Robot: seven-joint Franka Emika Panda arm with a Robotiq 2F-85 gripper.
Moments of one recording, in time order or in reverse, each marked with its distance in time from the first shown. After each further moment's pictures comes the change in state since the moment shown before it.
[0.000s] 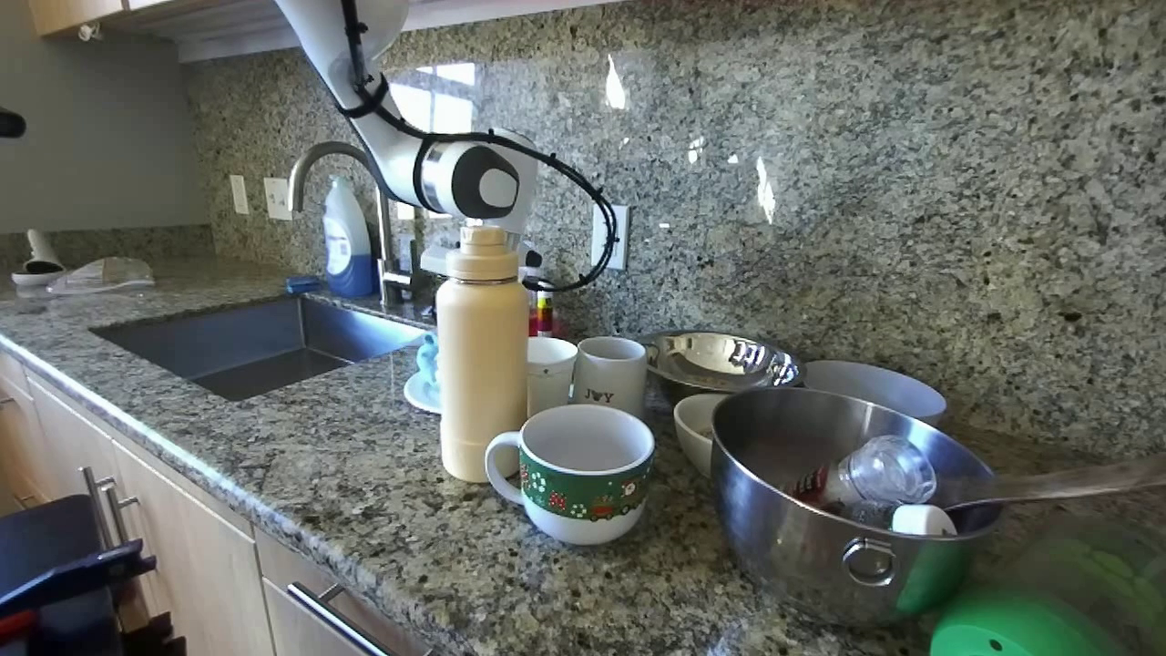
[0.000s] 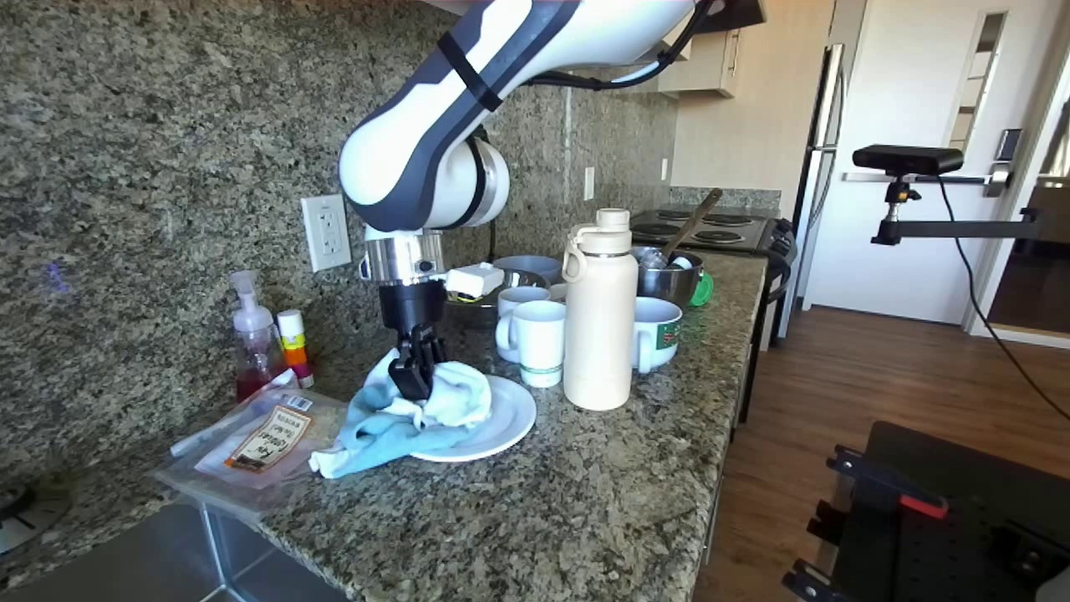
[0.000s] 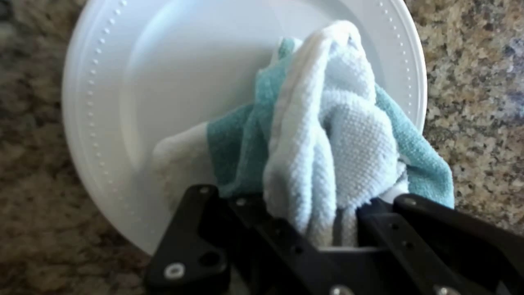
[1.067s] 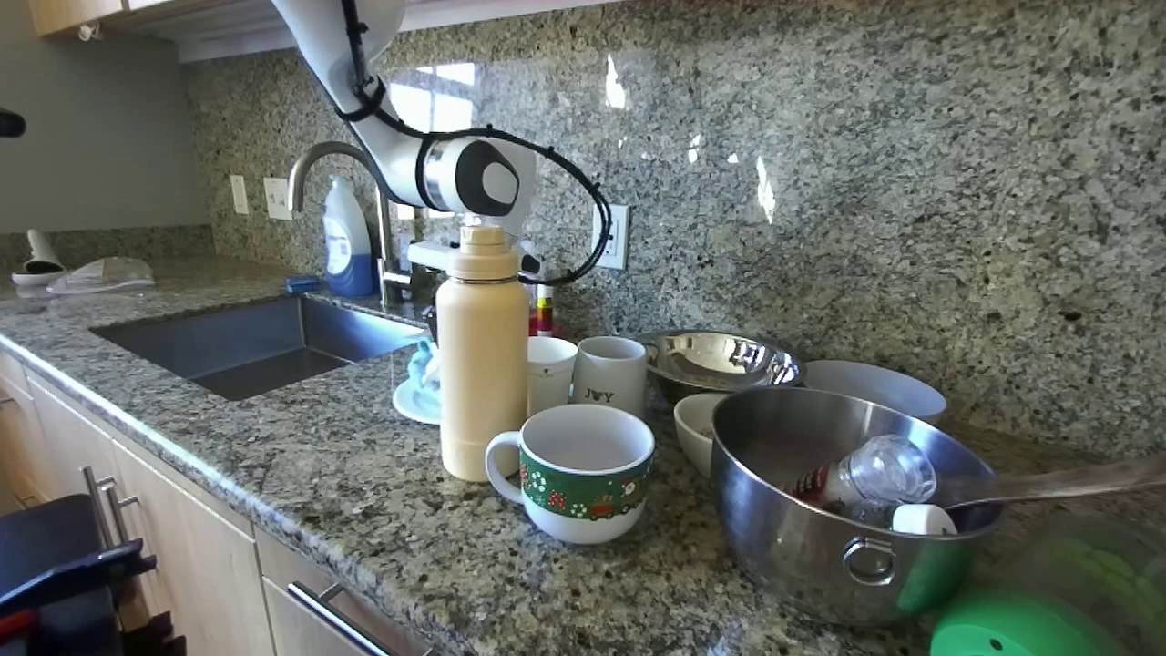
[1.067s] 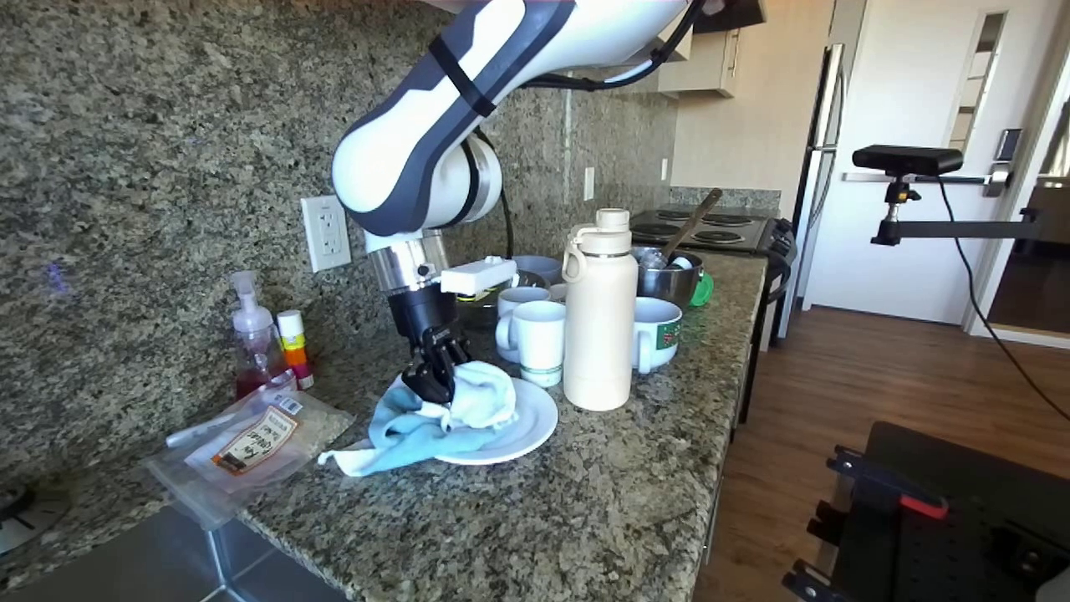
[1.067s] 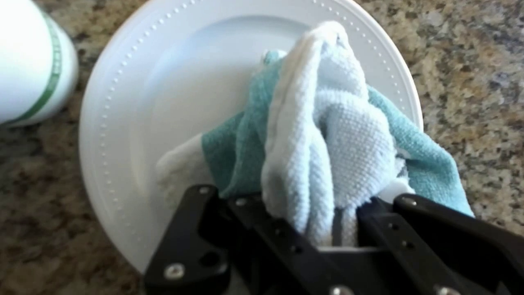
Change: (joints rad) arm 0.061 0.008 -0.066 0.036 -0.055 -0.161 0.226
